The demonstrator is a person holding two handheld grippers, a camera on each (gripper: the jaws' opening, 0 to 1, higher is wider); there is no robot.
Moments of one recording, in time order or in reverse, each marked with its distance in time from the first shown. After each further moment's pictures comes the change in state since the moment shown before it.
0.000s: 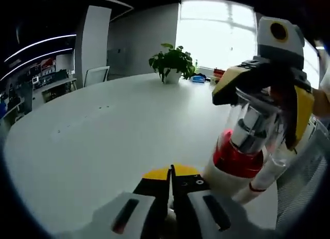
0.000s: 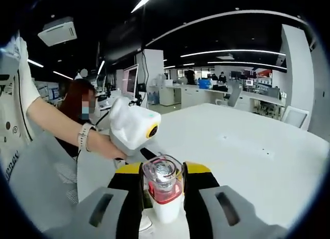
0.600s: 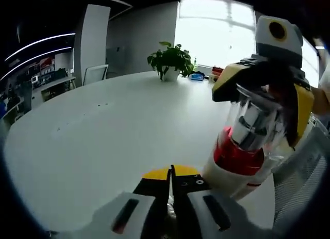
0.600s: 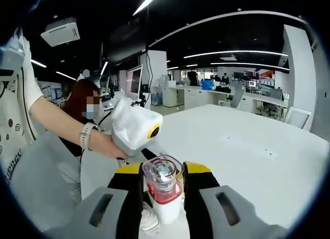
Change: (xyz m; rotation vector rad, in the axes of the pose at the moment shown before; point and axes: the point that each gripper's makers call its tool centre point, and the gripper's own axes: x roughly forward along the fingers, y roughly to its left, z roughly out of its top) left arm -0.008 -0.006 -0.004 0.002 0.016 -0.005; right arm -0.002 0.004 0.003 -0.002 -0.009 0.022
